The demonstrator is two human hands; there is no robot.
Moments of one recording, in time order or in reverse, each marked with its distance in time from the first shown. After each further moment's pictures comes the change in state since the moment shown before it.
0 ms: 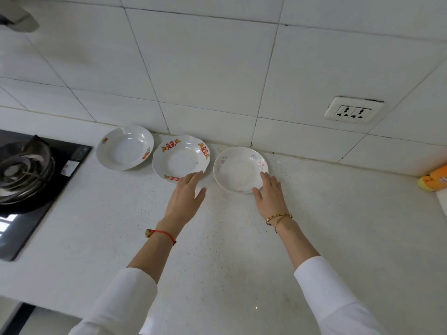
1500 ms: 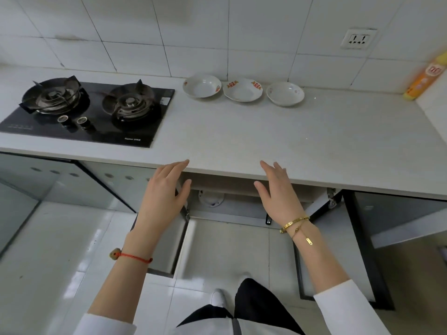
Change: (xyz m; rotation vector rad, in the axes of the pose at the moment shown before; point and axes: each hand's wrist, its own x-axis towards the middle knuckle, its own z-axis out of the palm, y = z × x) left_hand -0.499 -0.213 -0.228 0.043 0.192 0.238; right_hand -0.524 -0.270 0.132 0.063 0.066 -0.101
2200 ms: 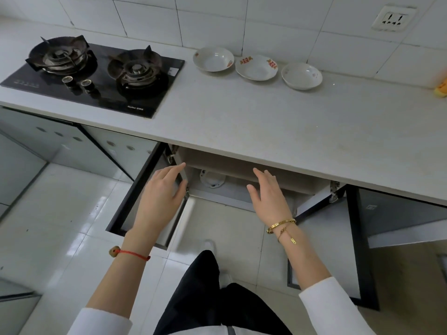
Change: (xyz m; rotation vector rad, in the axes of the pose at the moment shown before) left_hand -0.051 0.005 0.050 -0.007 0.009 -0.166; right_hand -0.010 0.049 0.041 -0.014 -0.138 0.022
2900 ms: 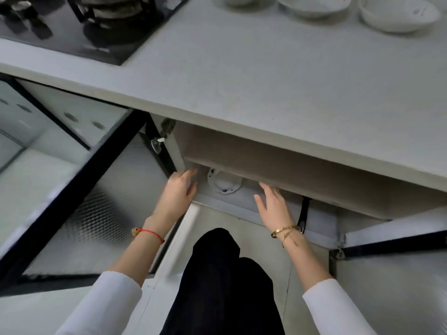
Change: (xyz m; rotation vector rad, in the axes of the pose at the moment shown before) left_hand 0.116 -0.234 0.309 0.066 -0.119 -0.135; right_hand 0.229 0.208 0.273 -0.058 -0.066 -0.014
